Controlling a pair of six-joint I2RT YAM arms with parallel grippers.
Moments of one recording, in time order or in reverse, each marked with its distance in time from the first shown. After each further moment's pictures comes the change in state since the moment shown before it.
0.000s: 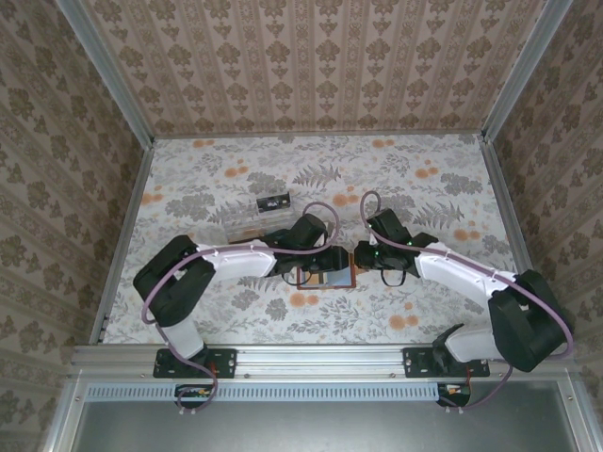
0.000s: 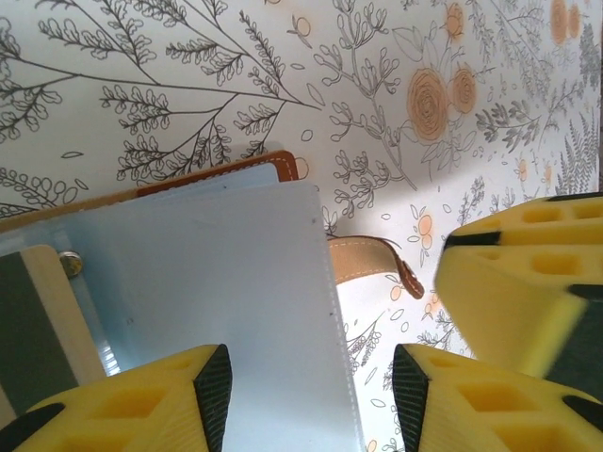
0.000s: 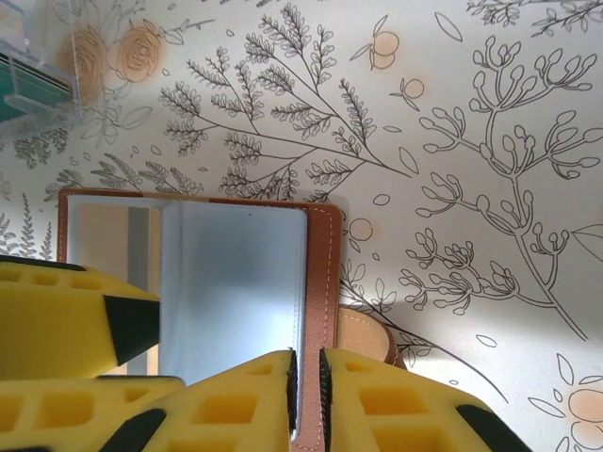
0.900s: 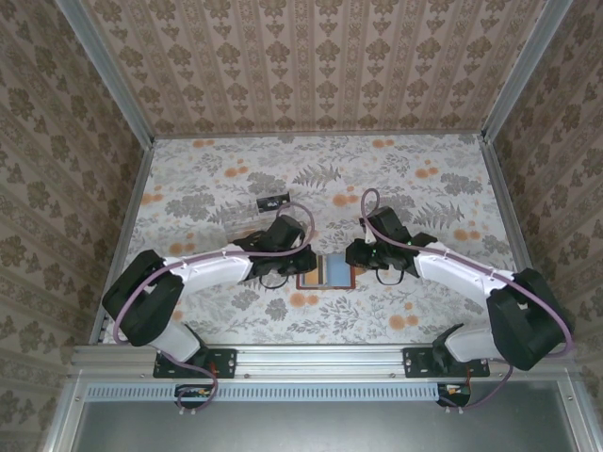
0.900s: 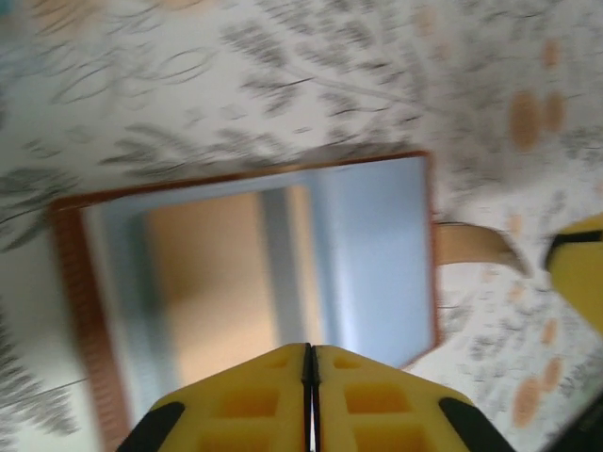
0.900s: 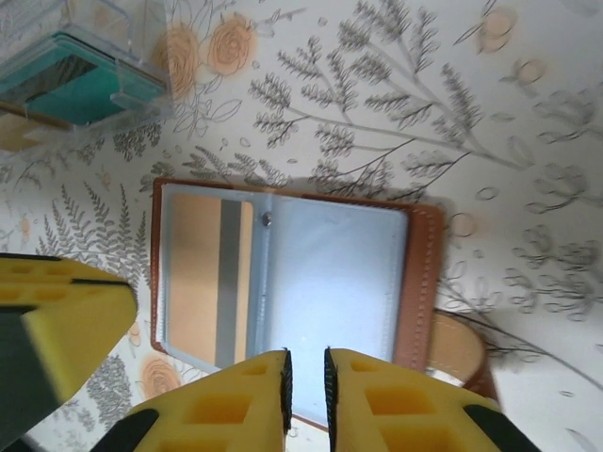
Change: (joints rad) left arm 0.089 -0.199 -0.140 -0.156 -0.088 0.050; right arm 0.004 0.026 -0.002 0.083 -0.157 0.071
